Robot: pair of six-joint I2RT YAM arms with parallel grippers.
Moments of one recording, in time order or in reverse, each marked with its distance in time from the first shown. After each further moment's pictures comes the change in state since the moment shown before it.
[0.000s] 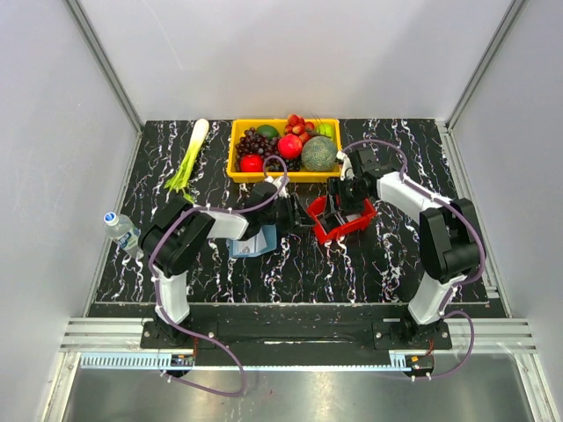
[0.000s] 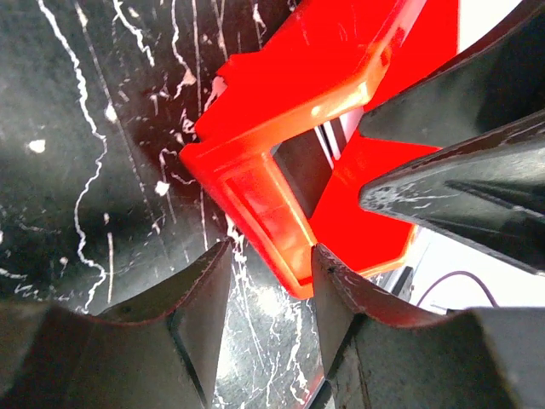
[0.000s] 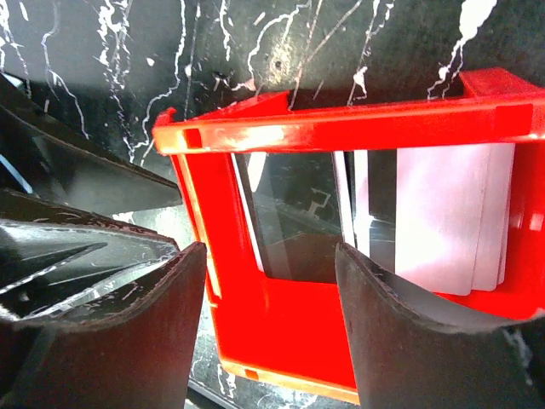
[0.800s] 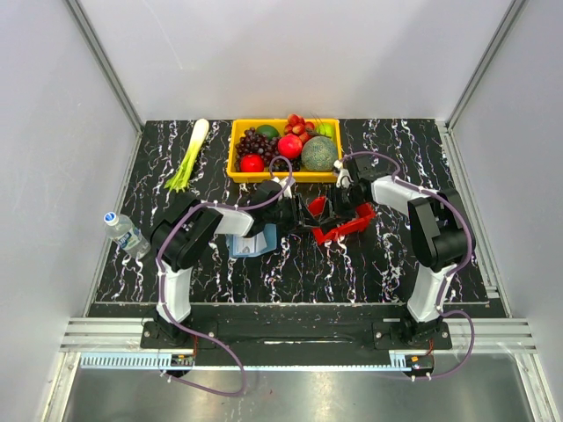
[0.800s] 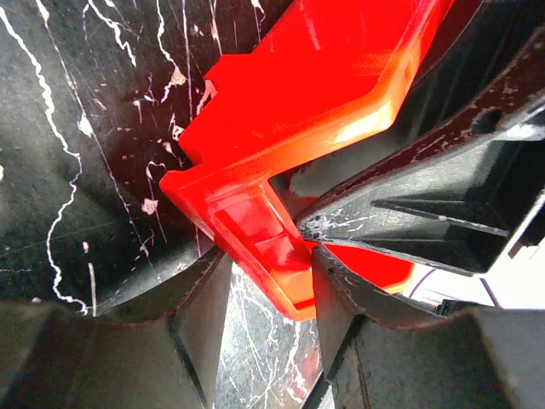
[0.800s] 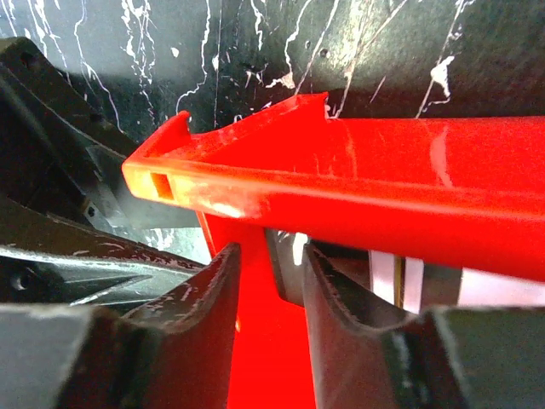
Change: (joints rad) left arm -0.004 0.079 0.075 -0.019 0.066 -0.006; right arm -0.008 0.103 -0.040 0.094 -0.173 0.095
